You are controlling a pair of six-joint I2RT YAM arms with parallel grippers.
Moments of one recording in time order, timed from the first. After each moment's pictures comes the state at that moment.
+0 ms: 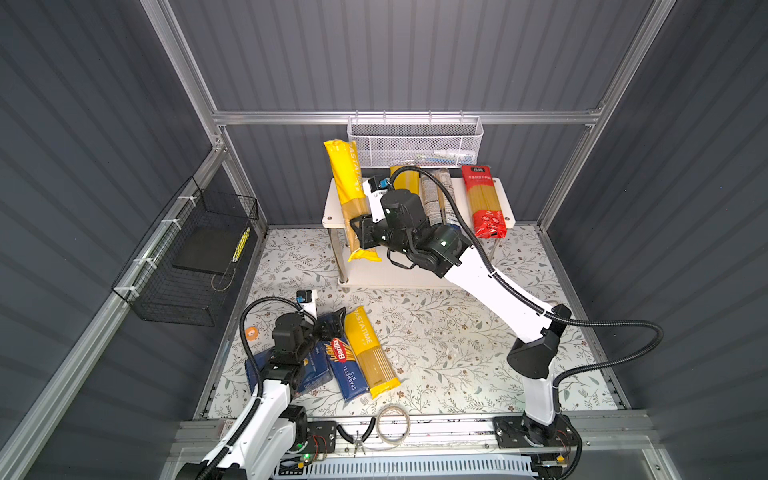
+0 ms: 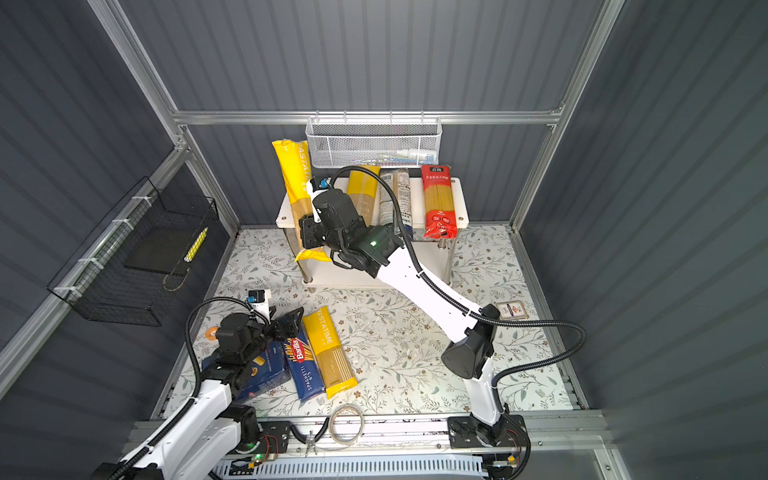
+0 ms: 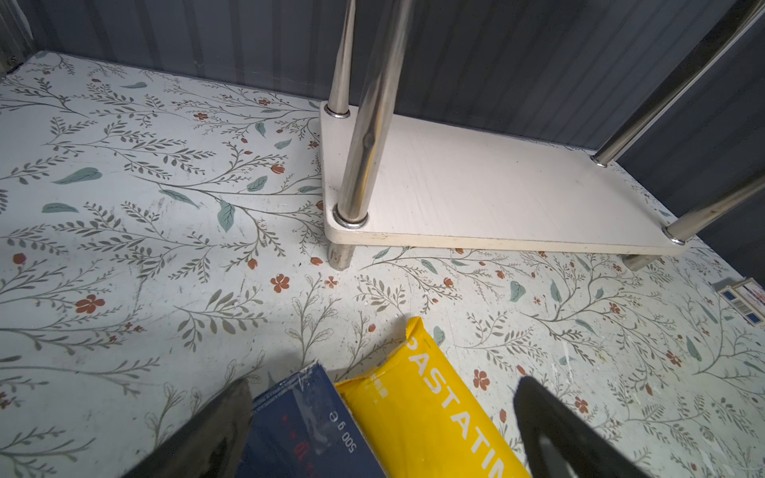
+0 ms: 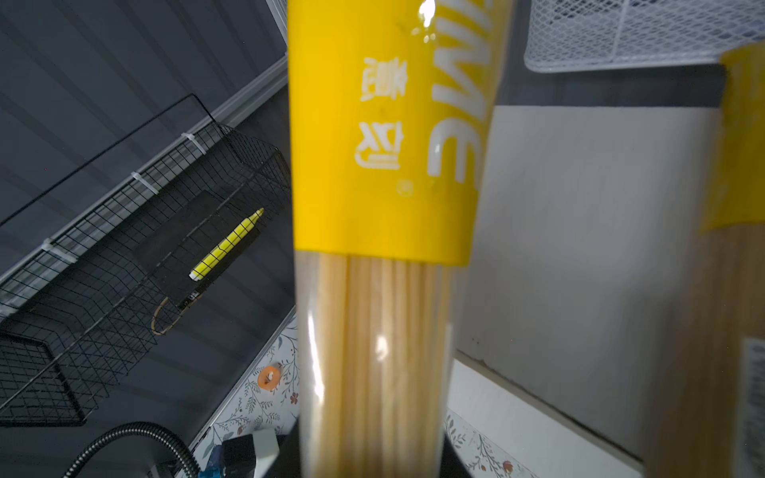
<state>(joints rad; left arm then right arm) -0.14 0.81 0.26 0.19 0.23 -0.19 0.92 2.01 2.32 -0.60 0.13 0.41</state>
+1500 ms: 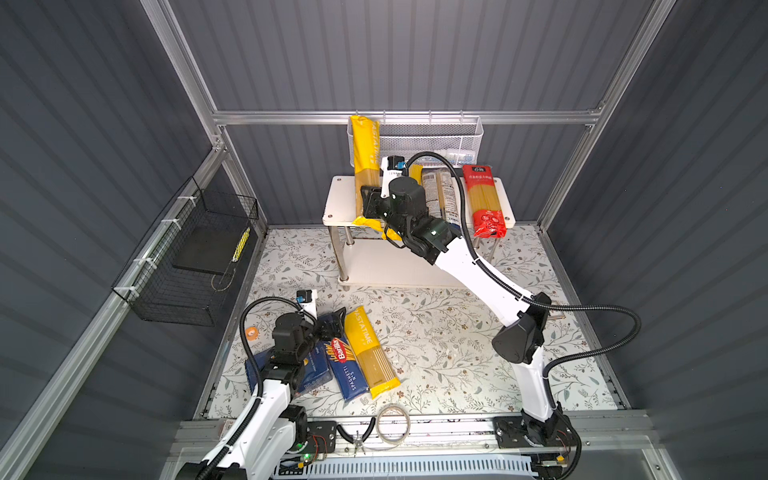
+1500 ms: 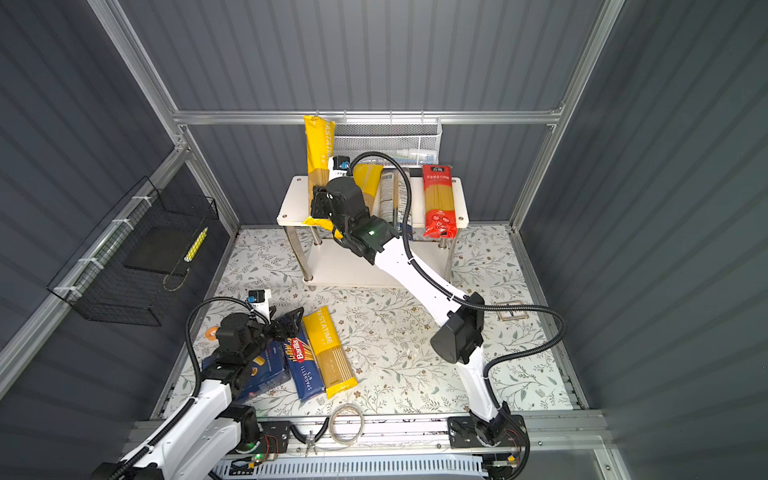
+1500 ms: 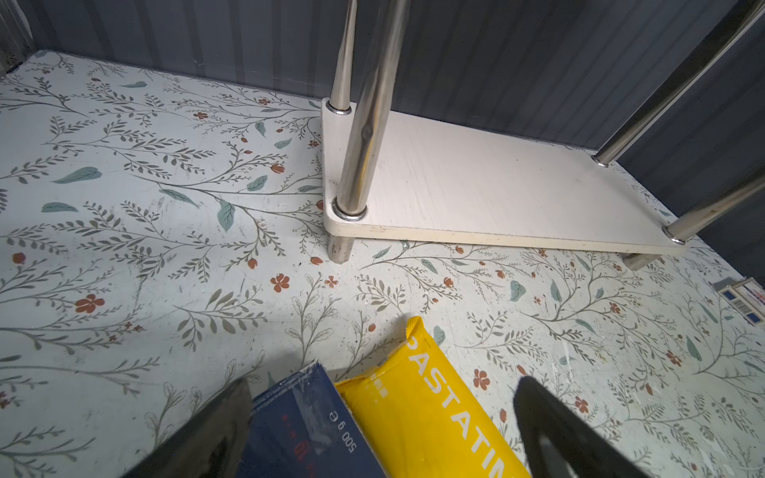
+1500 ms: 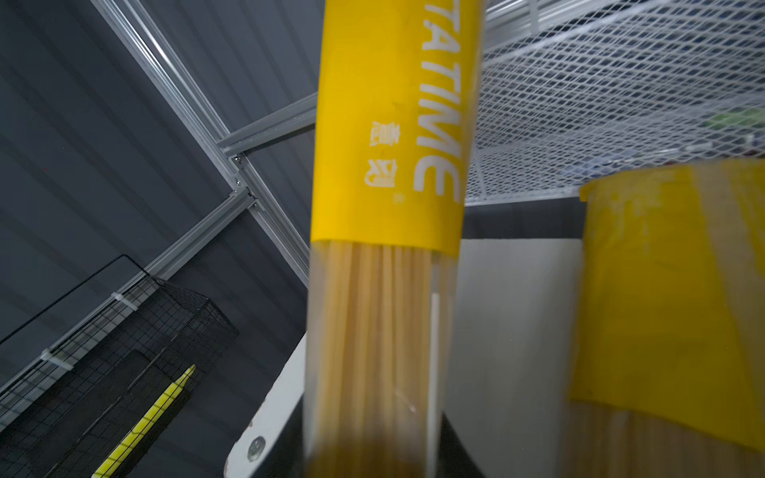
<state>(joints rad) -0.14 0.81 0.26 0.19 0.23 -0.19 0.80 2.13 2.36 -0.30 0.27 0.45</state>
